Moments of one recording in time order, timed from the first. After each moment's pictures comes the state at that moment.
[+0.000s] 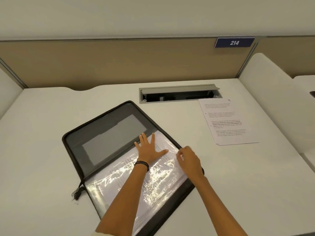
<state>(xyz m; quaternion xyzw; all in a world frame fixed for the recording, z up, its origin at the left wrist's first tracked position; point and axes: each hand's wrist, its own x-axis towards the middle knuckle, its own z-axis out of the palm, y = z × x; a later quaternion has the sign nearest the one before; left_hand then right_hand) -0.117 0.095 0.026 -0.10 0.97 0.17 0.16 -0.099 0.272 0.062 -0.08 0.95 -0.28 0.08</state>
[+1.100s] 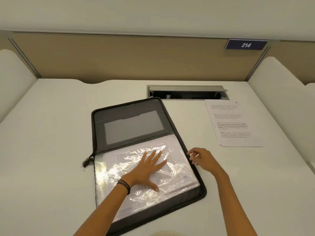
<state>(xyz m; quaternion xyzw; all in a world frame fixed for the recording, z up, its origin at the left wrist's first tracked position) -0.034 0.067 -0.002 0.24 0.95 0.13 0.18 -0.122 0.330 0.067 -0.08 0.88 -0.40 0.24</state>
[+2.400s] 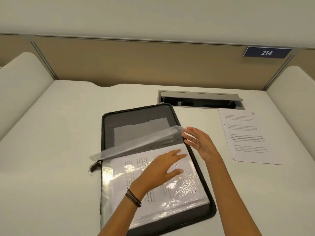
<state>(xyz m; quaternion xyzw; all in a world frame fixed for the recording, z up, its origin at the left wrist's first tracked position) -0.037 0.101 0.117 0.11 0.93 0.35 0.06 -0.176 0.250 0.119 0.04 0.59 -0.76 0.25</state>
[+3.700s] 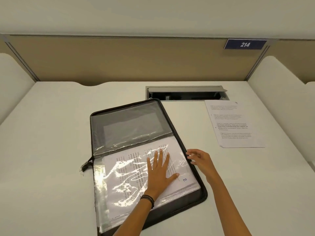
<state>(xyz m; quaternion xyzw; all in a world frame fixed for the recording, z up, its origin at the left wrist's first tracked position) -0.031 0.143 -0.027 -0.04 0.99 0.15 0.01 -0.110 0.316 0.051 0.05 0.78 -0.60 0.20</state>
